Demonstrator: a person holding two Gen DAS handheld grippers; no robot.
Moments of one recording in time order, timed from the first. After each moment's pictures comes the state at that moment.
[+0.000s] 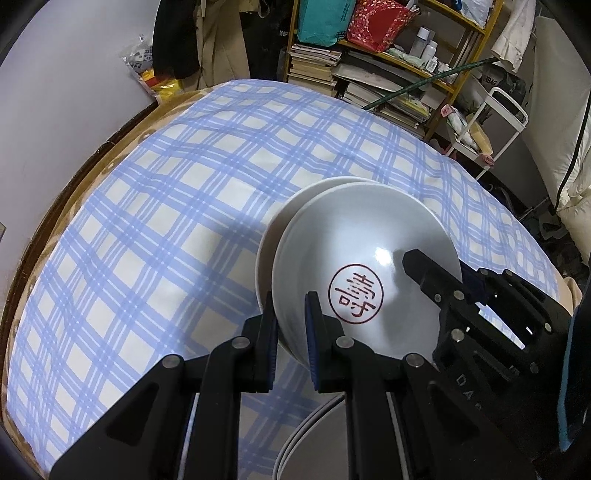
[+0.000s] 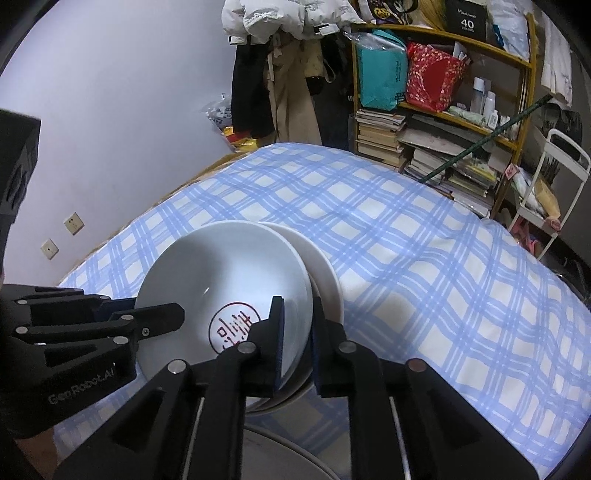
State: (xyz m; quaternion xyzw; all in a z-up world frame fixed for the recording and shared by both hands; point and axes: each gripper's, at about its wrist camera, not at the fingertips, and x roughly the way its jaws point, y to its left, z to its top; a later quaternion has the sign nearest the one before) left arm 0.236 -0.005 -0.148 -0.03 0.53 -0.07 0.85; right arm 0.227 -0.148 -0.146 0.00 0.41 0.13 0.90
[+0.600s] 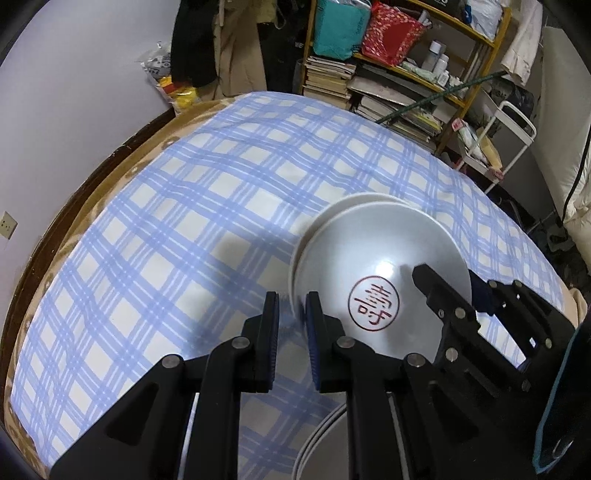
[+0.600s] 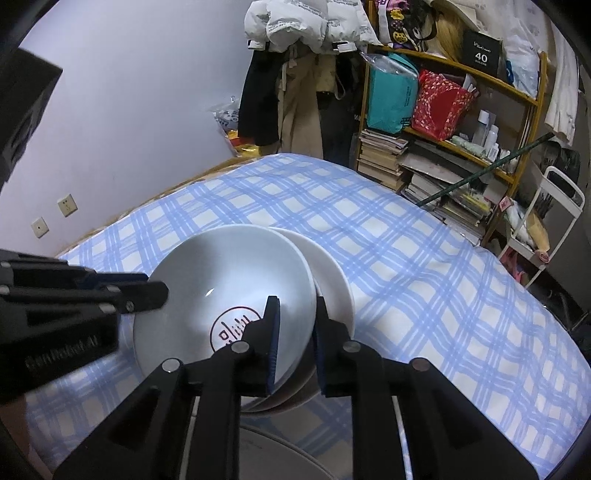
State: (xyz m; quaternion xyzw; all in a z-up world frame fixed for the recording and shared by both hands) left arm 0.231 0.015 -0.137 -0.04 0.51 -0.05 0.86; right arm 0.215 -0.129 -0.141 -0.06 0.38 0.12 0.92
